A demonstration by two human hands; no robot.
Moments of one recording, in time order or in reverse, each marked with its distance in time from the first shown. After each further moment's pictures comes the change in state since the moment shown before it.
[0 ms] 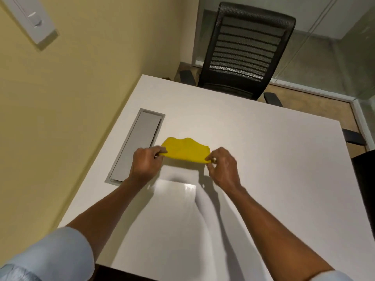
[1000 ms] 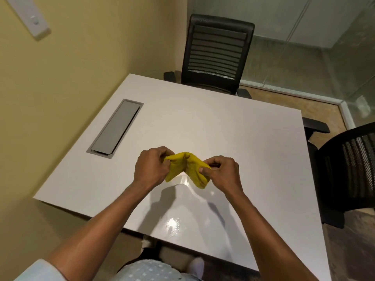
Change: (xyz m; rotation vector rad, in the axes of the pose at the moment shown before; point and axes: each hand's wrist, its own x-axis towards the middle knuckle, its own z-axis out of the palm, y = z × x) left_hand -0.188 0.244 0.053 -0.027 -0.052 -0.197; right_hand -0.177 0.082 -0.182 0.414 -0.126 0.332
